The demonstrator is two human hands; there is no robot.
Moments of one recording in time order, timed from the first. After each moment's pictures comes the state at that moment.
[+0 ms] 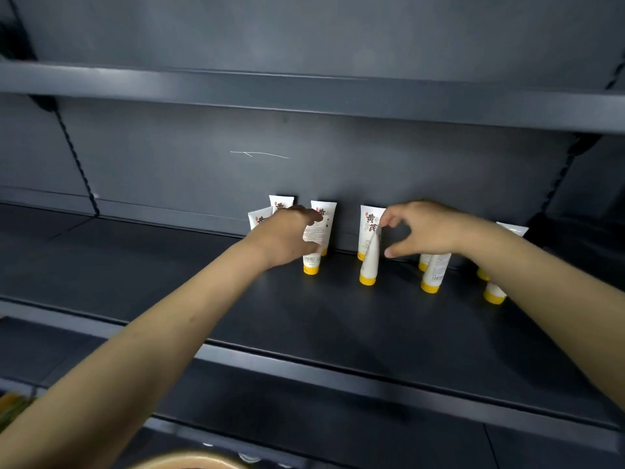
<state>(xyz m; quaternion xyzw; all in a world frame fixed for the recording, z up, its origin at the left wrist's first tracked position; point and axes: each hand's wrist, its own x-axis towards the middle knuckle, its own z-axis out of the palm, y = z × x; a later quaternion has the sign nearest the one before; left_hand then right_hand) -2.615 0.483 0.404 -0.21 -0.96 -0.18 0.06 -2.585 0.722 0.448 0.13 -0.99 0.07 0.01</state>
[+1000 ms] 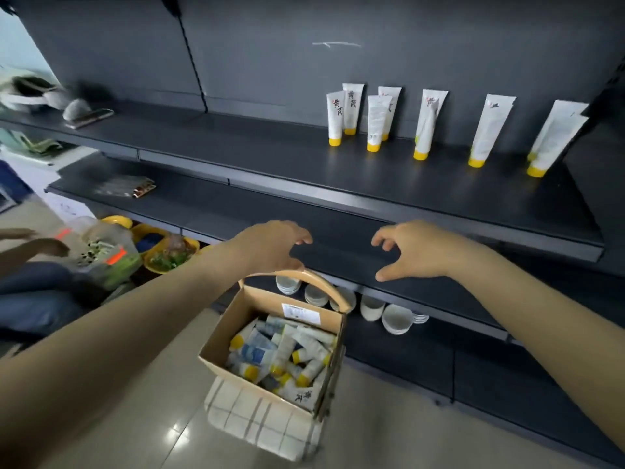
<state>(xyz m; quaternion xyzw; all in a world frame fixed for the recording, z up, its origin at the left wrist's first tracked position) -2.288 0.384 0.319 -0.17 -0.98 -0.04 -0.10 -2.292 0.636 0.347 0.20 -0.96 0.09 -0.17</state>
